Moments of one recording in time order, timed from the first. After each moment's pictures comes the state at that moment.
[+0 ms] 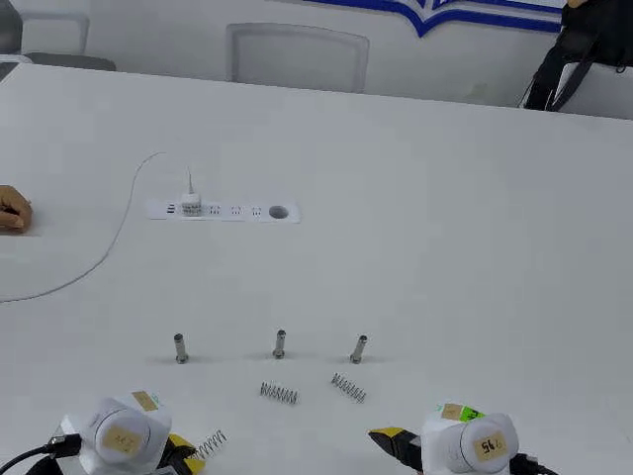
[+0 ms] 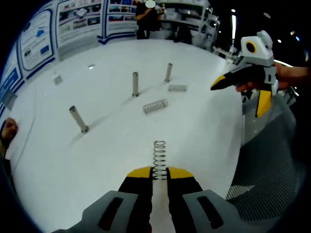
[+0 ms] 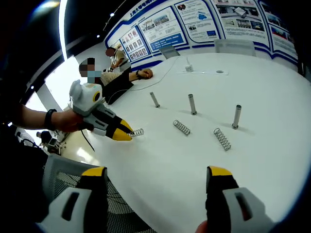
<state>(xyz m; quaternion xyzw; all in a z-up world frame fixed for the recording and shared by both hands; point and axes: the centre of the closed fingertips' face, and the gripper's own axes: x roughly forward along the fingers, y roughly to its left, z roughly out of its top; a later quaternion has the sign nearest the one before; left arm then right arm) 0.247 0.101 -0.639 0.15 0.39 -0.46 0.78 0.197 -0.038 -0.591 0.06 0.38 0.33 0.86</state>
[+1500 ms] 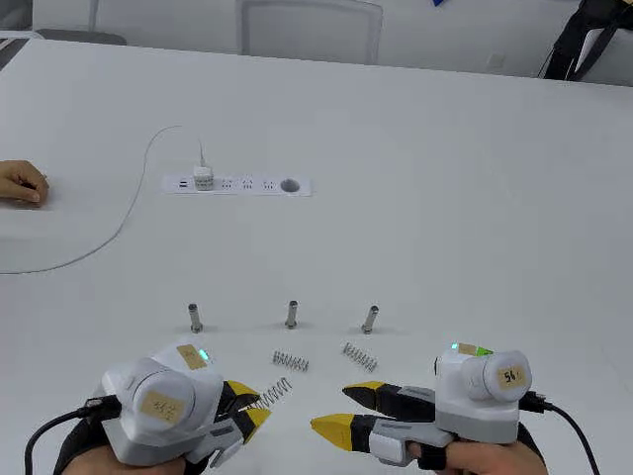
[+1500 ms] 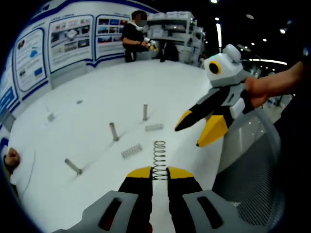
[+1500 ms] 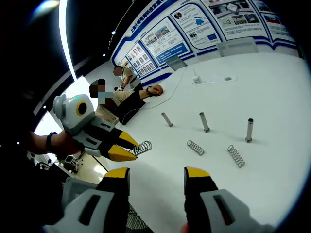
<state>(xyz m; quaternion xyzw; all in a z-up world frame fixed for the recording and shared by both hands) 0.231 0.039 -0.558 0.14 0.31 -0.51 0.79 0.221 -0.019 -0.556 0.15 0.33 0.37 0.85</state>
